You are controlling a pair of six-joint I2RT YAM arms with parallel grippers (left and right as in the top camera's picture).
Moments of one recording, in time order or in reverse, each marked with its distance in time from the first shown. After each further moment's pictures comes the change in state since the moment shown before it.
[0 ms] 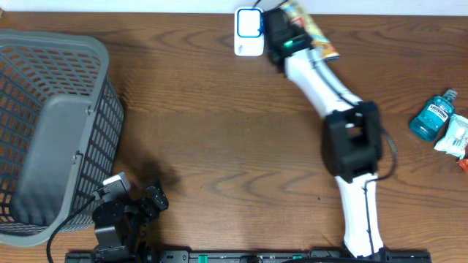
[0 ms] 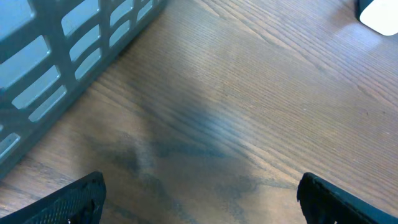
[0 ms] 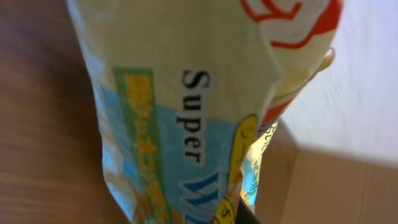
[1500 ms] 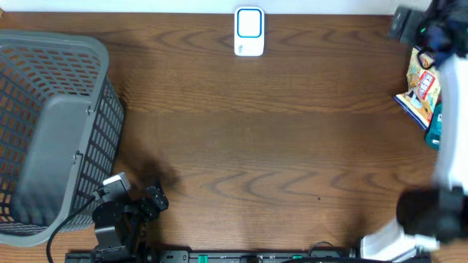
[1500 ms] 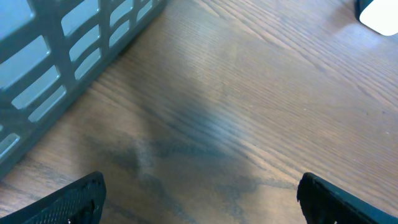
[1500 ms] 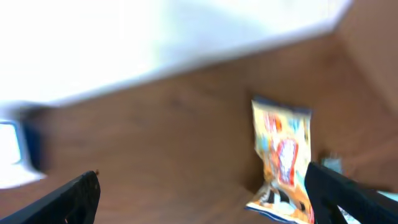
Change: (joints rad) left arm 0.000 0.000 0.000 0.000 0.000 0.000; right arm -0.515 -0.574 -0.077 -0.243 -0.645 0.656
